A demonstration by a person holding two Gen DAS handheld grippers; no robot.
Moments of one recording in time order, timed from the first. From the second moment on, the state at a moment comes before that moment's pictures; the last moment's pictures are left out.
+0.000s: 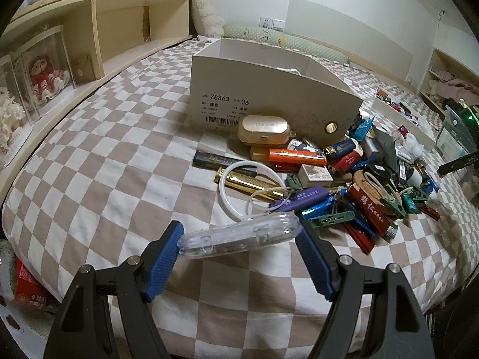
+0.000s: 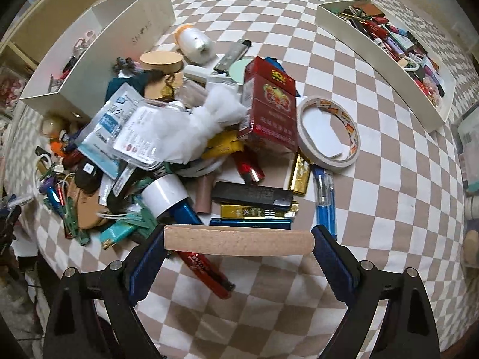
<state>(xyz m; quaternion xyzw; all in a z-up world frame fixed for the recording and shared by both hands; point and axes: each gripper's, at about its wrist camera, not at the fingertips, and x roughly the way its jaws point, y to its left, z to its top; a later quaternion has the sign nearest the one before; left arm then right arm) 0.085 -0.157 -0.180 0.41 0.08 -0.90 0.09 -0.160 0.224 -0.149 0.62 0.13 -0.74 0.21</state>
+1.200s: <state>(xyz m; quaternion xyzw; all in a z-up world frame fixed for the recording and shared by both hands) -0.010 -0.169 -0.213 0.49 0.13 -0.84 0.21 -0.172 0.203 -0.188 0.63 0.14 -0.72 0.24</state>
